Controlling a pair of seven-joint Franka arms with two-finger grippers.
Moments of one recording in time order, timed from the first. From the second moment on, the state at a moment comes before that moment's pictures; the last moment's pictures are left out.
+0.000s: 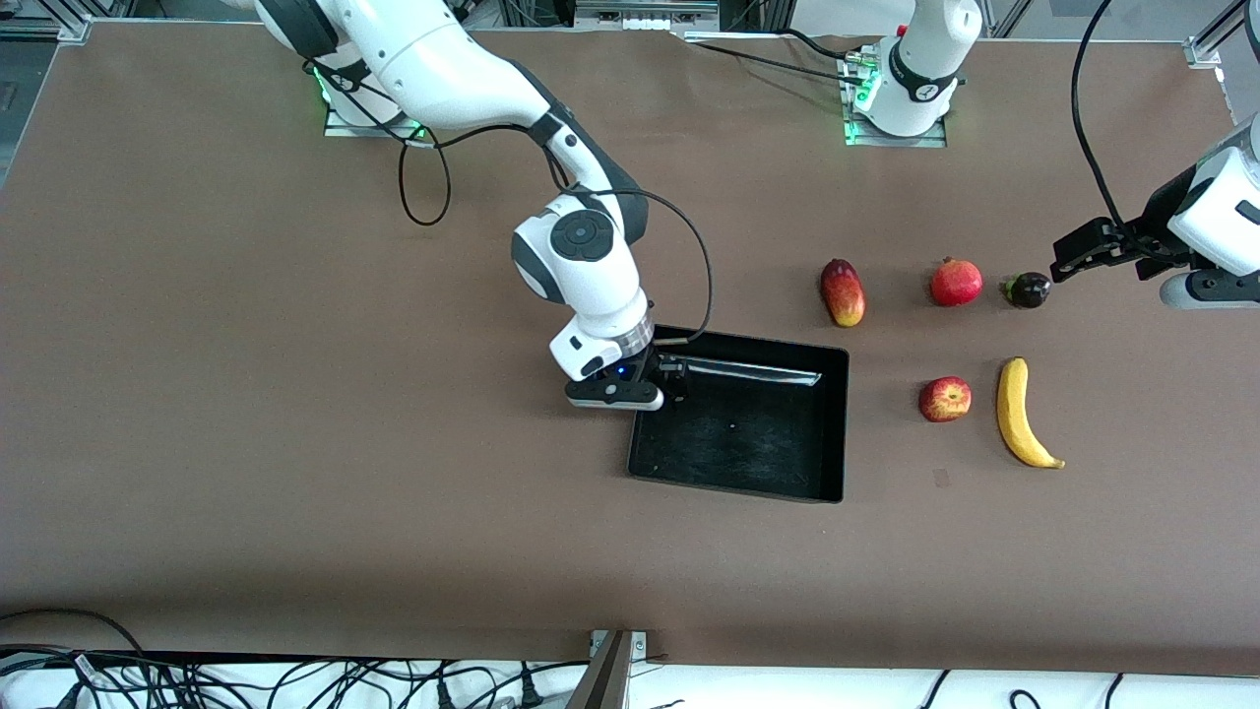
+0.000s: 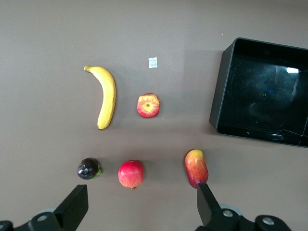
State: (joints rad) left arm -0.08 0.07 0.06 -1.55 -0.01 1.59 -0.07; right arm 0.71 0.85 -0.02 -1.22 -0.06 2.45 0.91
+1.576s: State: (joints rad) left arm -0.05 0.54 0.08 -1.67 -0.01 2.20 -0.07; right arm 0.24 0.32 -0.32 -1.25 0.07 1.31 -0.11
